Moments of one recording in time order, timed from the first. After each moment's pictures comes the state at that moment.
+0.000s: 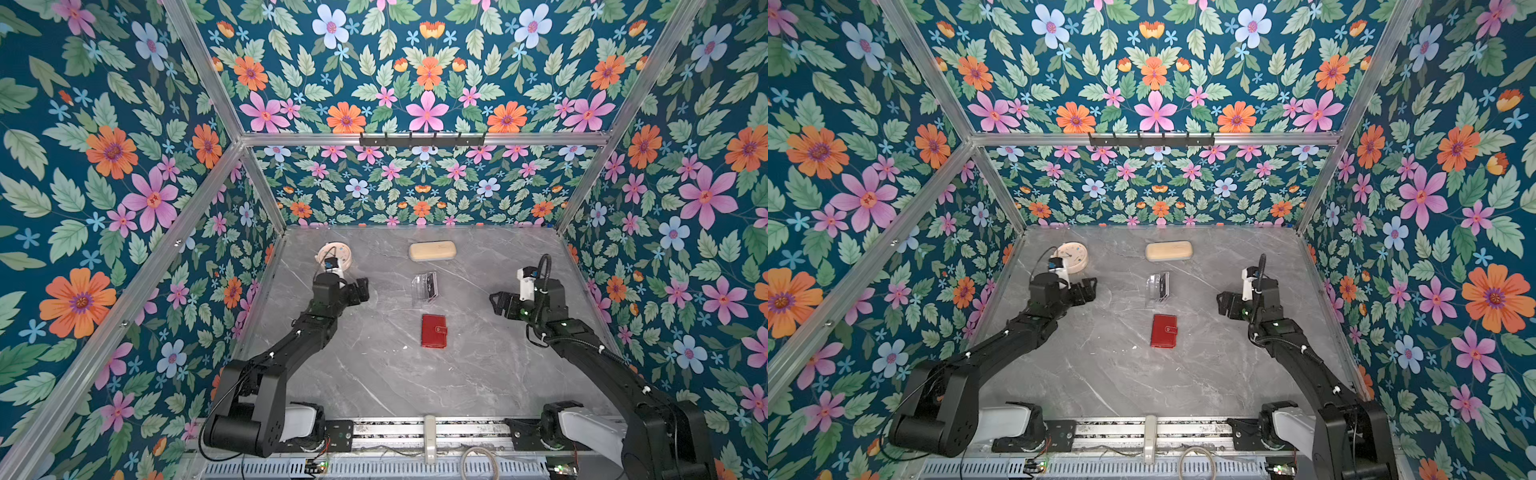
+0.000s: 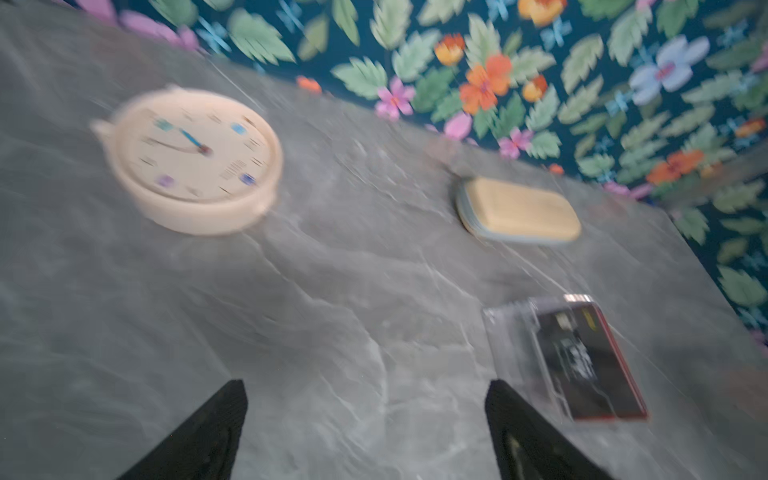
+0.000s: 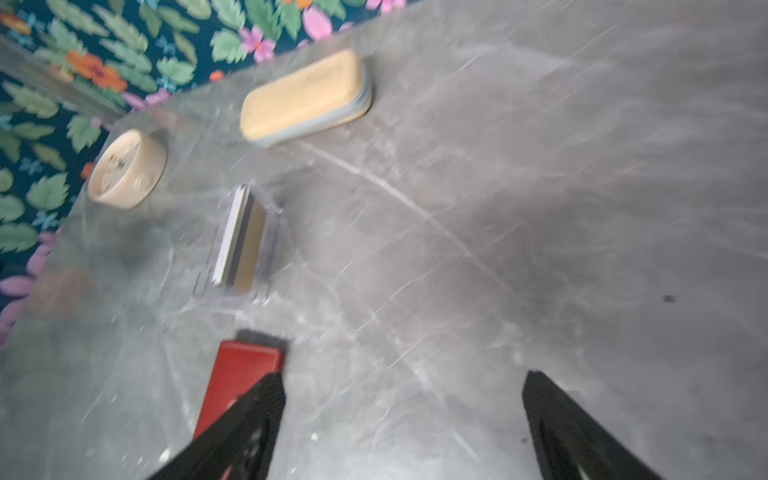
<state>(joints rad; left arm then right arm) -0.28 1.35 0.63 0.21 0.10 -0.40 0.17 1.14 0.62 -0.17 -0.23 0.33</state>
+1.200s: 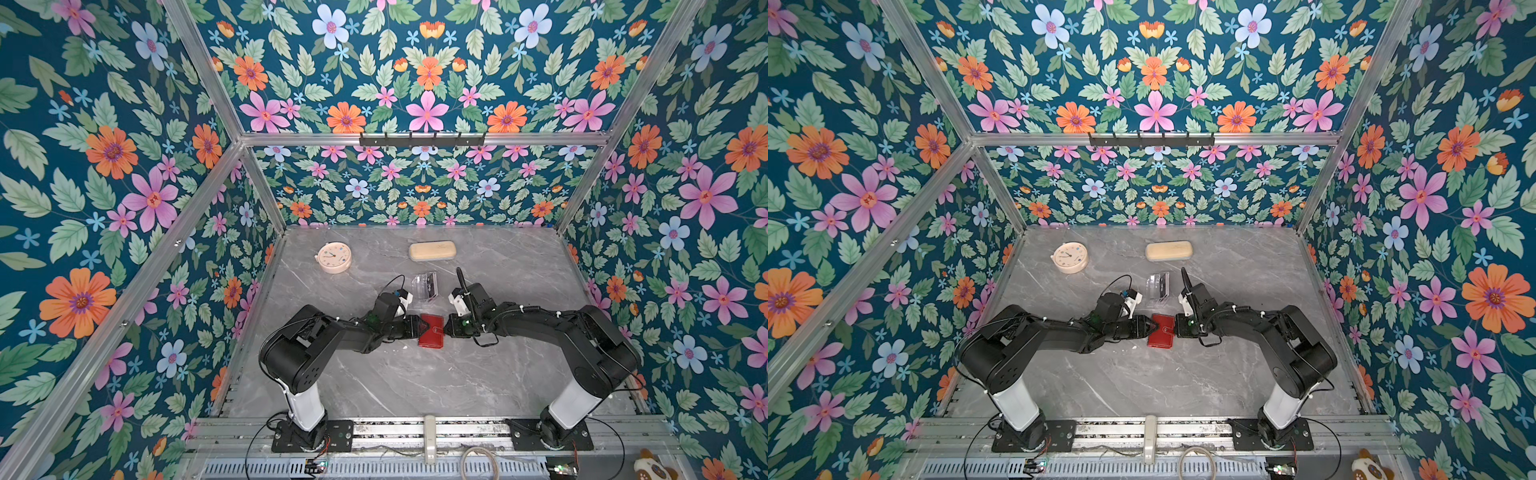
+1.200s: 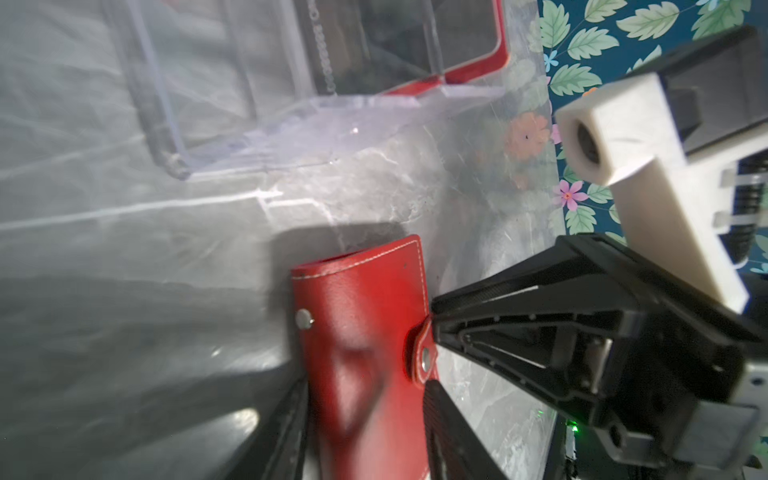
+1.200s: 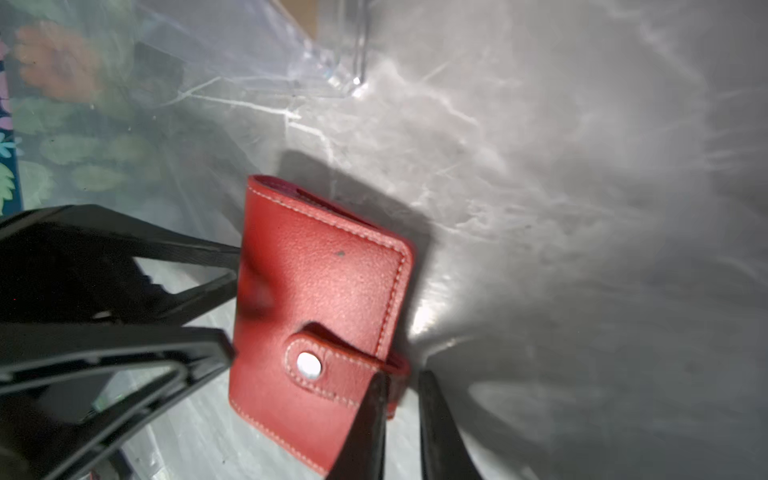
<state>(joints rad) -0.67 1.77 0.65 0.44 0.45 -0.73 0.56 1.69 0.82 -0.17 -0.33 0.51</state>
